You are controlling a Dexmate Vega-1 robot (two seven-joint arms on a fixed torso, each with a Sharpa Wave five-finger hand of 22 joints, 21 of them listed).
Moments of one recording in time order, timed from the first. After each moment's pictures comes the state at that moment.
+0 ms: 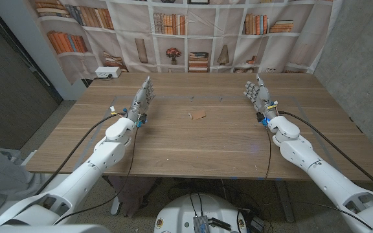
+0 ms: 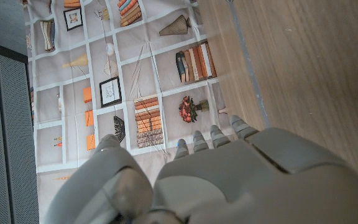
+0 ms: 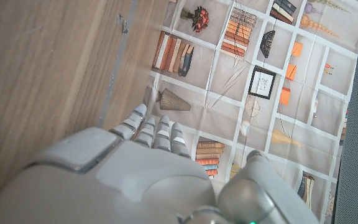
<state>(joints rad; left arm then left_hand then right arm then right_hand) 0.85 0.50 0.35 -1.32 -0.63 -0.27 -0.03 0.31 0.02 0.13 0.09 0.20 -0.14 -0.17 0.20 0.19 -0.09 -0.08 0.21 0.19 -0.10 -0.01 0.19 0.18 -0.10 0.10 0.23 0.18 -0.84 -0.51 -0.37 -1.30 0.65 0.29 0.04 0.12 -0.06 0.24 0.05 0.19 0.04 0.08 0.19 0.19 0.06 0.09 0.21 0.18 -0.03 0.04 0.18 0.18 -0.03 0.03 0.39 0.17</state>
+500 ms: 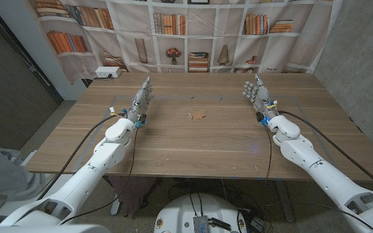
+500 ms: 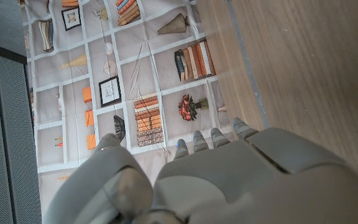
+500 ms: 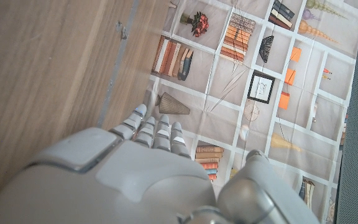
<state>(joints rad) 0.87 0.47 0.31 -1.34 -0.57 -0.24 -0.03 0.32 0.03 0.14 0.09 0.20 -0.13 -0.17 0.20 0.19 -0.09 -0.08 0.21 0.19 -0.15 0.01 0.18 0.18 -0.14 0.10 0.22 0.18 -0.85 -0.53 -0.38 -1.34 0.66 0.28 0.04 0.12 -0.05 0.24 0.05 0.19 0.04 0.08 0.19 0.19 0.06 0.09 0.21 0.18 -0.02 0.05 0.18 0.18 -0.02 0.03 0.39 0.17</state>
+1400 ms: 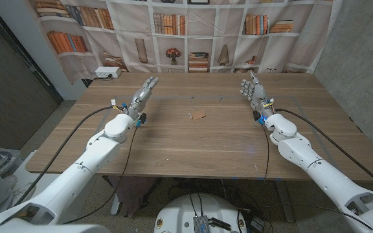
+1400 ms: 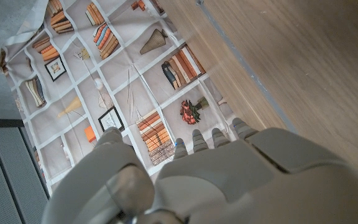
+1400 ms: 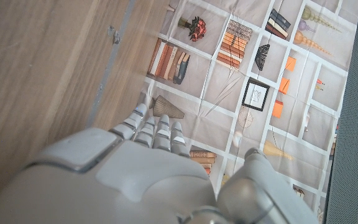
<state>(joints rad) 0.92 0.60 0.33 -1.61 -0.30 -0.02 0.16 0.38 0.03 0.16 0.06 0.20 -0.12 -0.19 0.20 0.19 -0.08 -0.09 0.22 0.19 -0.17 0.01 0.18 0.18 -0.15 0.11 0.21 0.18 -0.85 -0.54 -0.39 -1.39 0.60 0.25 -0.01 0.13 -0.05 0.24 0.04 0.19 0.04 0.07 0.19 0.19 0.06 0.09 0.21 0.18 -0.02 0.04 0.18 0.18 -0.02 0.04 0.37 0.17</state>
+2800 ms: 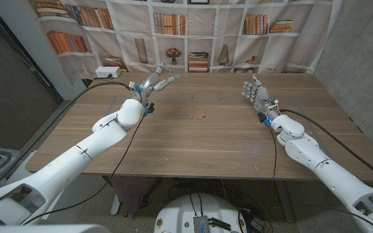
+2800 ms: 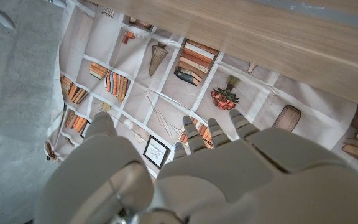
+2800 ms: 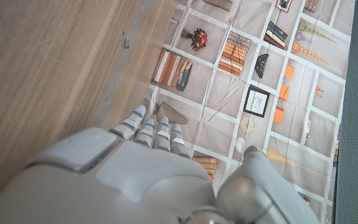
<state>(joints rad) 0.79 0.75 0.52 -1.81 0.06 0.18 0.26 0.48 -0.02 0.15 -0.03 0.24 -0.17 -0.21 0.17 0.19 0.14 -0.16 0.27 0.21 -0.04 -0.03 0.21 0.19 -0.04 0.12 0.22 0.19 -0.84 -0.57 -0.38 -1.34 0.64 0.25 0.10 0.15 -0.03 0.24 0.03 0.19 0.02 0.06 0.19 0.19 0.03 0.08 0.20 0.18 -0.04 0.04 0.18 0.18 -0.03 0.05 0.34 0.17</state>
